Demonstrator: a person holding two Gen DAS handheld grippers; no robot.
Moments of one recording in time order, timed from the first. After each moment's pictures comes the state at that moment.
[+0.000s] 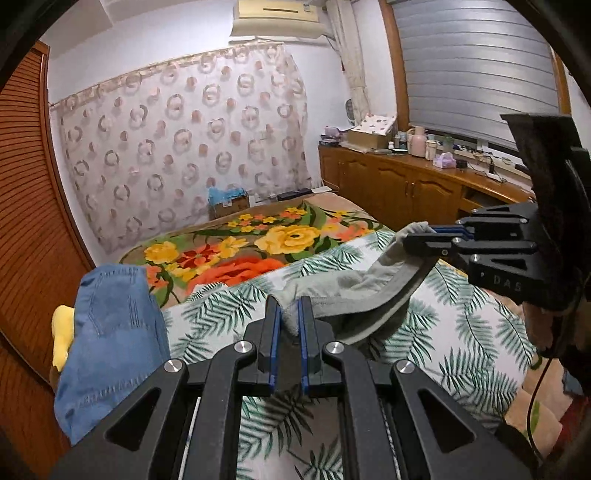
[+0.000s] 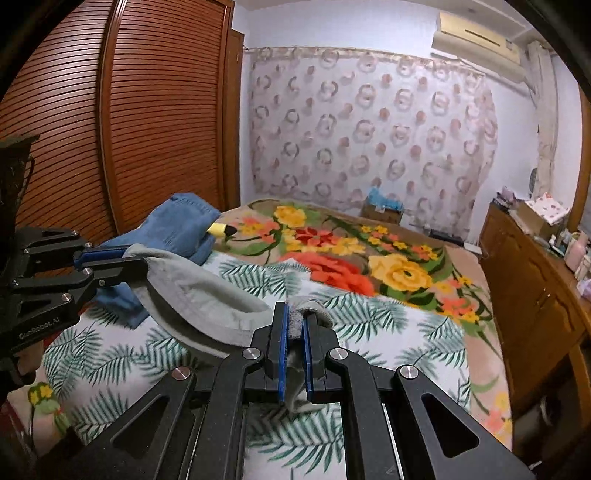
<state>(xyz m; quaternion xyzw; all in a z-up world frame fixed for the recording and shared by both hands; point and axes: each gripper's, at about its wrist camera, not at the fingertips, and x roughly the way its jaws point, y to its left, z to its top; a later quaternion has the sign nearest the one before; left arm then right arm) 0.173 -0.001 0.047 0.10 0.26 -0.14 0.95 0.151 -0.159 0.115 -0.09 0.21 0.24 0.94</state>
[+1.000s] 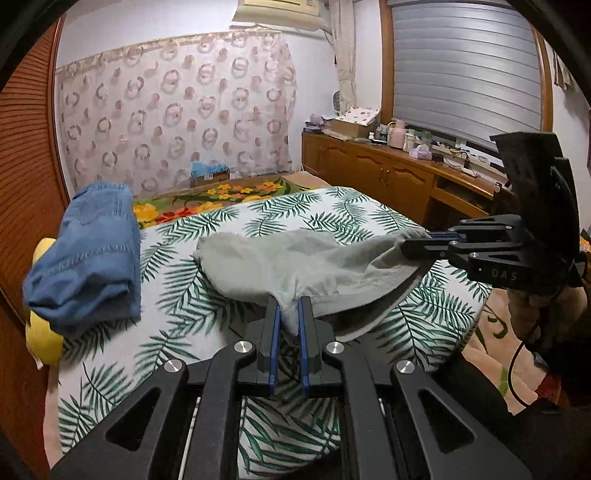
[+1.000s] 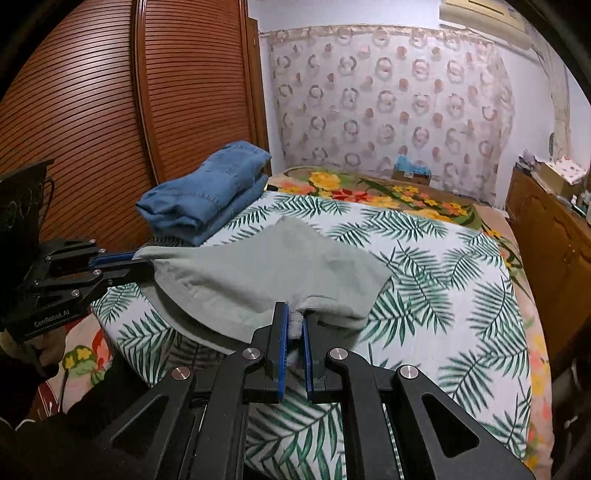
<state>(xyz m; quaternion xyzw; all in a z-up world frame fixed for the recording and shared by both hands) 0.066 0.009 -0.021 0.04 0.29 -0.18 0.94 0.086 -0.192 0.067 -0.06 0.26 0.28 0.92</state>
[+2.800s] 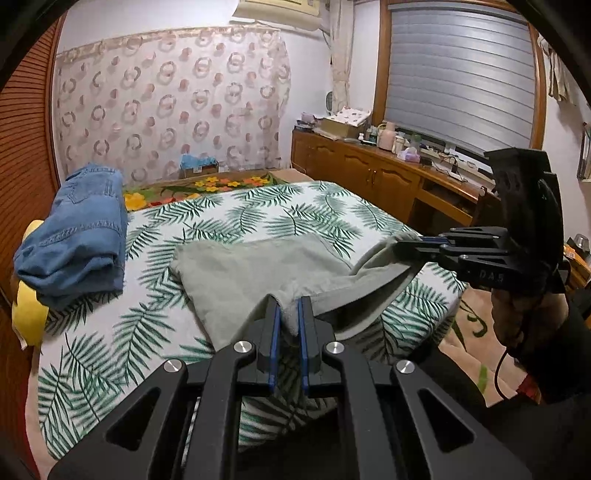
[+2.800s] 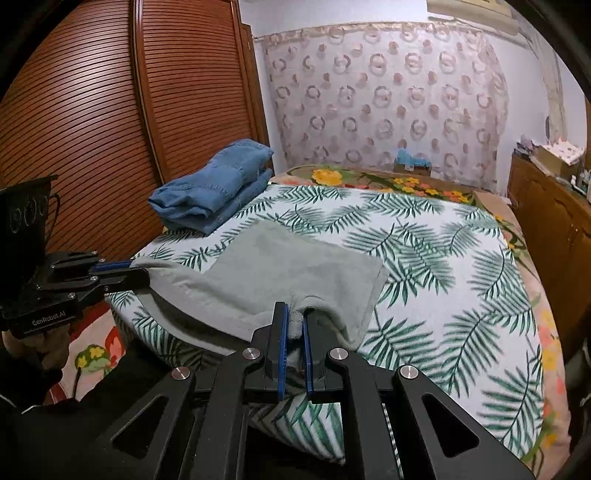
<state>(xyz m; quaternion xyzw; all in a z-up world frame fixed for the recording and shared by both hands) 0.044 0.006 -0.028 0.02 0.29 -0.20 0.94 0.065 -0.202 0.054 -0.03 0.26 0.28 0.92</state>
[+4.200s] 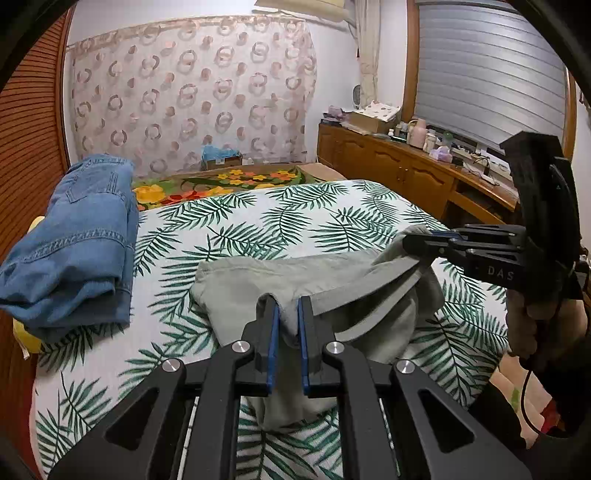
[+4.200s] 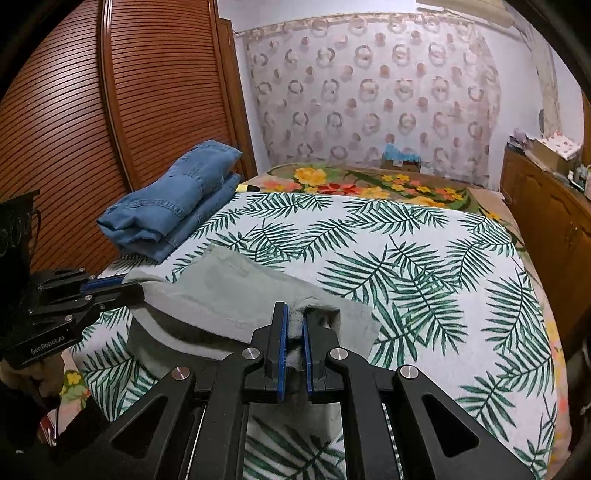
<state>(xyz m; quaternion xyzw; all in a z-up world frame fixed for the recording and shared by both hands) 0.129 0.017 -0.048 0.02 0.31 -0.15 0.94 0.165 -0.172 0.036 -0.03 0.27 0.26 0.93</state>
